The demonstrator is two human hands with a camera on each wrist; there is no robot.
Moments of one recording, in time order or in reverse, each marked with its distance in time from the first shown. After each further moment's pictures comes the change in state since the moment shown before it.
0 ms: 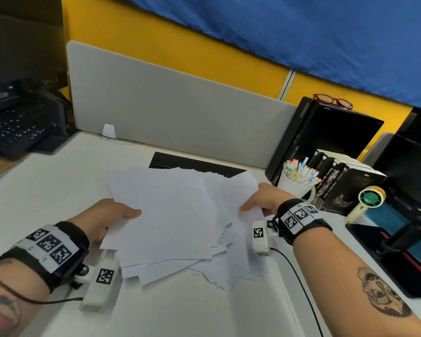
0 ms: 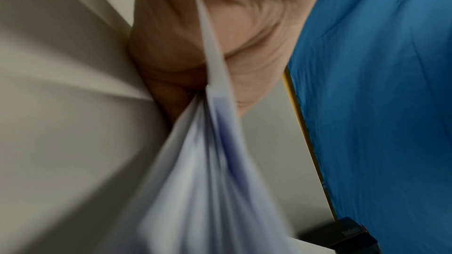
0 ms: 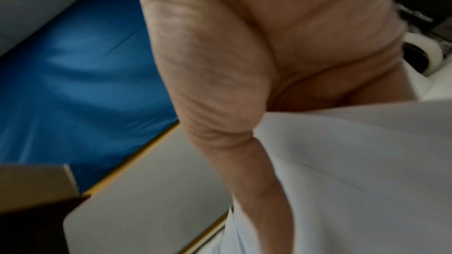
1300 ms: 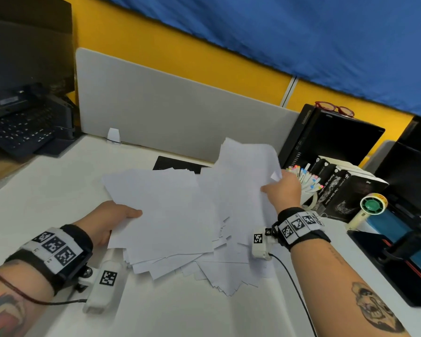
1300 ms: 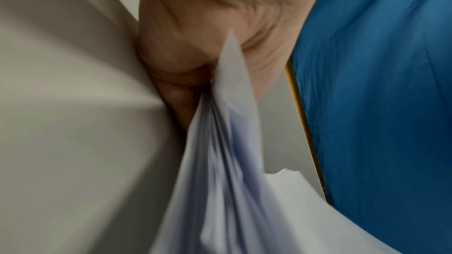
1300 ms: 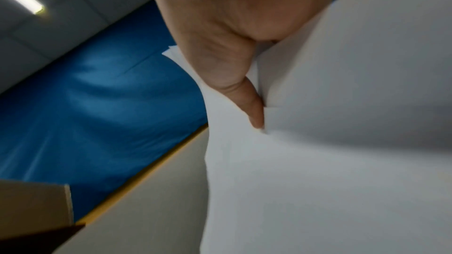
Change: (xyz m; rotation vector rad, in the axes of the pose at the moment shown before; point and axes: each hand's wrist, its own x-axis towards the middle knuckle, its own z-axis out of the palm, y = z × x) left_hand -0.018 0.004 0.005 -0.092 0.035 0.042; right_hand 0.012 0.005 -0.012 0.107 0.741 -0.264
